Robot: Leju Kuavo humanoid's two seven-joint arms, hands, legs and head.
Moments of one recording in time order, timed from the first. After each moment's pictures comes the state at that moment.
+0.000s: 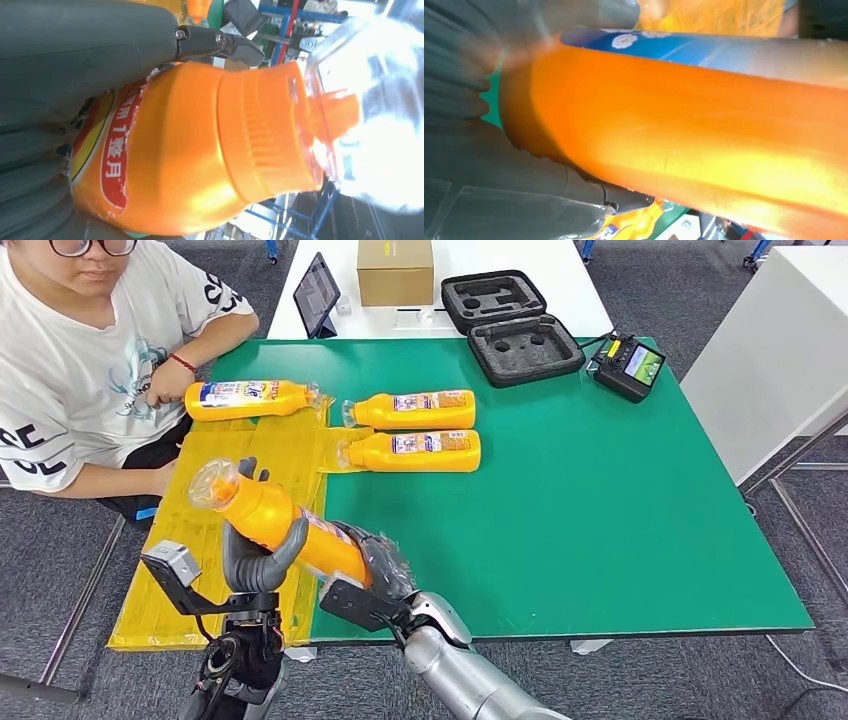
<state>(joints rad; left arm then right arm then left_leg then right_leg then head) -0.11 -0.19 -0.20 -1.43 0.39 0.17 -0.66 -0.45 0.34 0.45 -0.62 0.49 -0.41 -0.53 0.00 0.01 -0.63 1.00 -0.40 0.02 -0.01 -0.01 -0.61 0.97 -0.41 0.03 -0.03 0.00</state>
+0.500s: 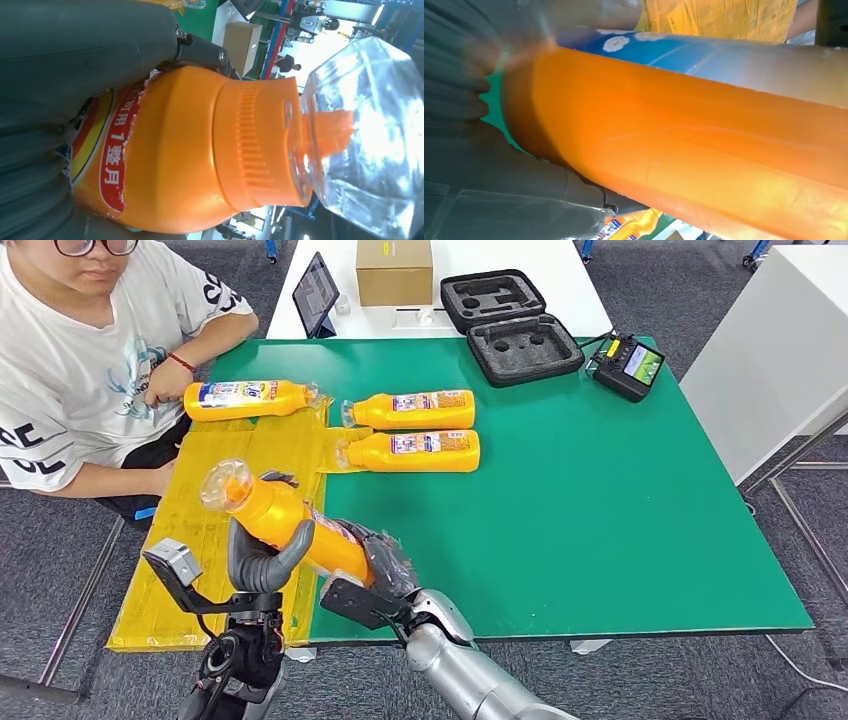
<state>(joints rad) -0.11 -0.19 -0.21 -1.43 0.40 0.10 -0.65 -0.46 0.34 0.44 -0.60 0.51 -0.42 -0.53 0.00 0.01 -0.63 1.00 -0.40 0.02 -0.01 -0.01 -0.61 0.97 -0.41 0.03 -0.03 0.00</state>
